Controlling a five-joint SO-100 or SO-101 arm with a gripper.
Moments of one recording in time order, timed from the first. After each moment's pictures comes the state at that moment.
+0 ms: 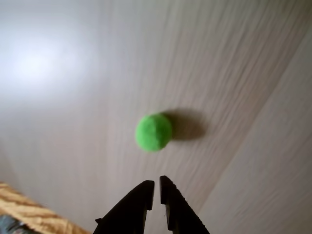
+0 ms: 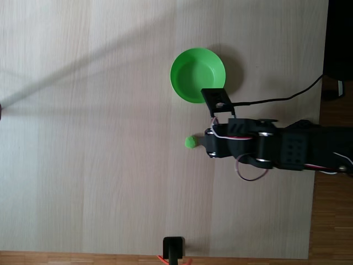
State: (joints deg) arm -1.2 97.4 107.8 58.4 -12.8
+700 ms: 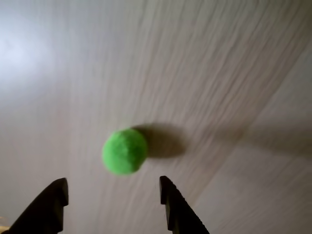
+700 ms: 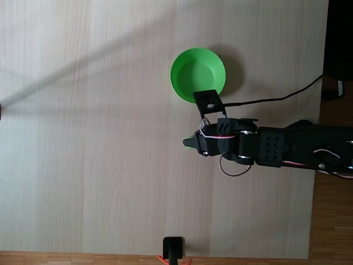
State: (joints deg) arm -1.2 88.3 106.2 58.4 -19.3
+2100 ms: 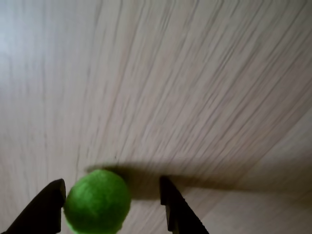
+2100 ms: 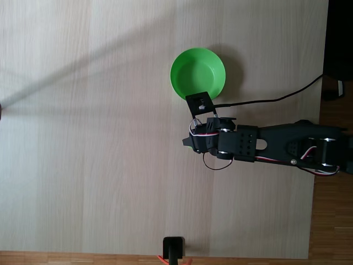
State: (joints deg) arm -1.0 75.5 101.2 57.9 -21.5
